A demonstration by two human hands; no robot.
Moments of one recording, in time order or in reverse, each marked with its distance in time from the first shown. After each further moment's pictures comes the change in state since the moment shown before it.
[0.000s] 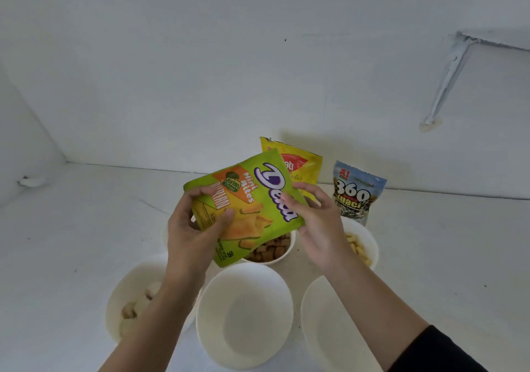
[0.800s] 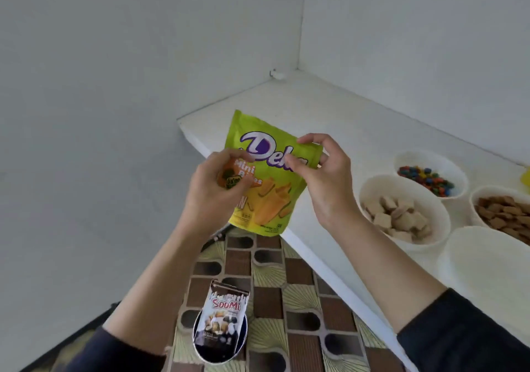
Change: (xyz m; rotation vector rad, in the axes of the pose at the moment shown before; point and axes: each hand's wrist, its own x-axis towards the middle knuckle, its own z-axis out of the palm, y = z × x) left_hand -0.149 0.065 -0.379 0.552 0.391 0.029; right_hand -0.177 0.251 0.274 -0.473 -0.611 0.037
